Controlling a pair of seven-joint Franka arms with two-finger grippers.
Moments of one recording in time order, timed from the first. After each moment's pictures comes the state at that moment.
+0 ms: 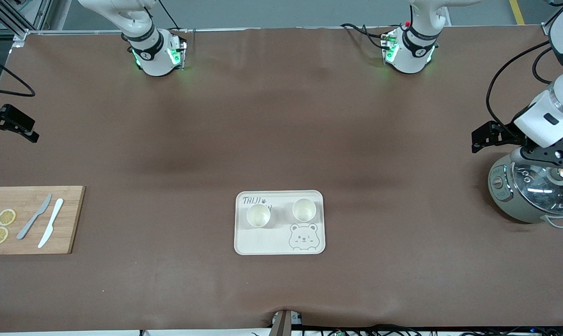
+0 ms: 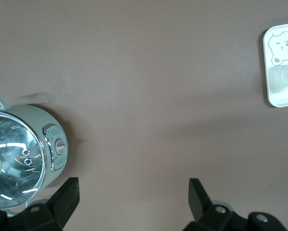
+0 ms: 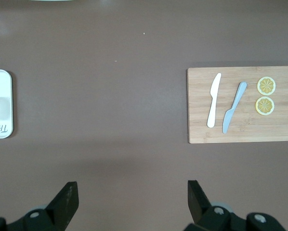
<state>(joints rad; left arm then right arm) 0.01 0.08 -0.09 -1.61 0.02 1.72 0.08 -0.01 -0.05 -0.09 -1.67 0.00 1.75 -0.09</state>
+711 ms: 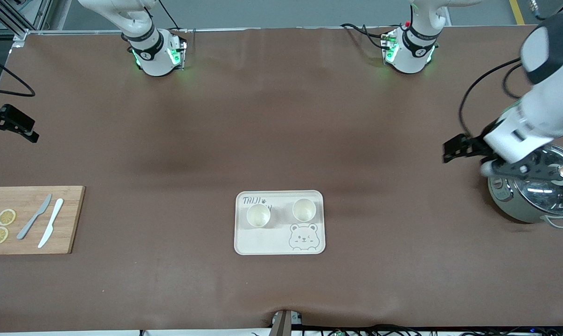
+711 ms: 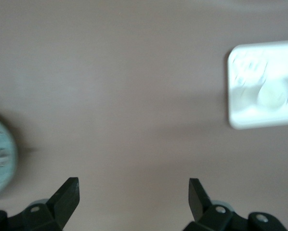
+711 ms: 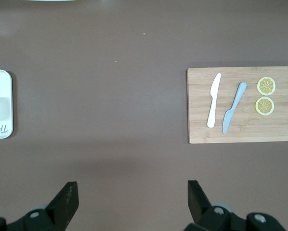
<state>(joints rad) -0.09 0.23 -0.14 -1.52 -0.07 1.80 -0.19 -0.01 -0.05 -0.09 -1.67 0.00 1.75 -0.09</state>
